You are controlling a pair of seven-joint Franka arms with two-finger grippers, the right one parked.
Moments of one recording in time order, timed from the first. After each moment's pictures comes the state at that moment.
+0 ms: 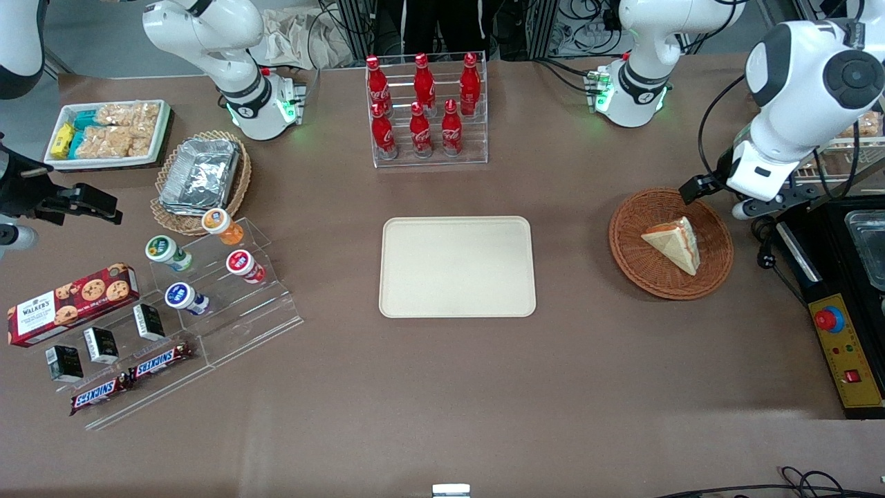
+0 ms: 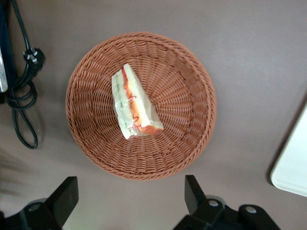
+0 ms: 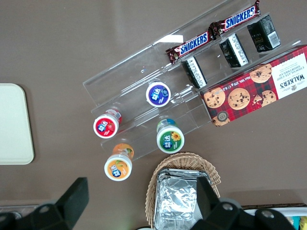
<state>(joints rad) -0.01 -0.27 -0.01 -2.36 0.02 2.00 -0.34</state>
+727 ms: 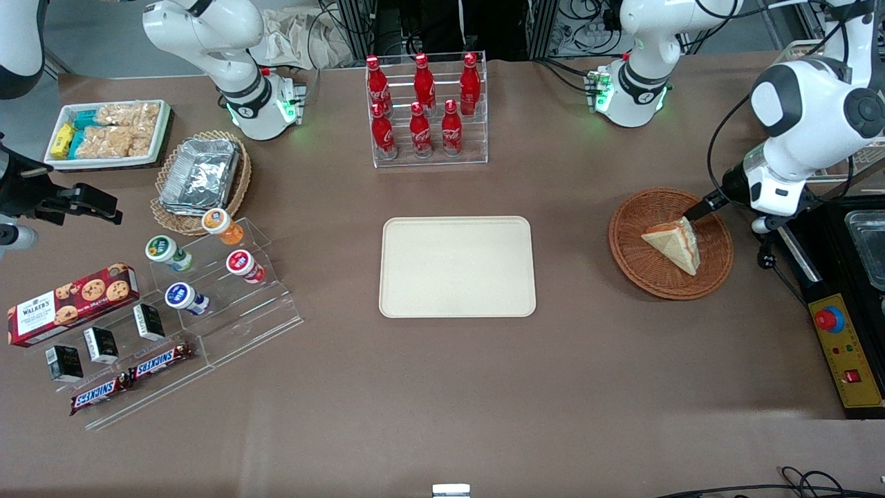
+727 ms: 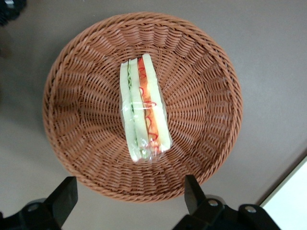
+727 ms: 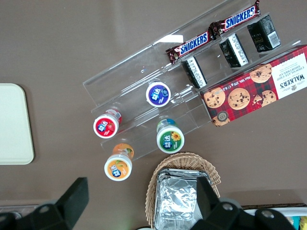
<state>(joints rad) 0.14 -0.18 -0.01 -2.50 -0.19 2.23 -0.34</state>
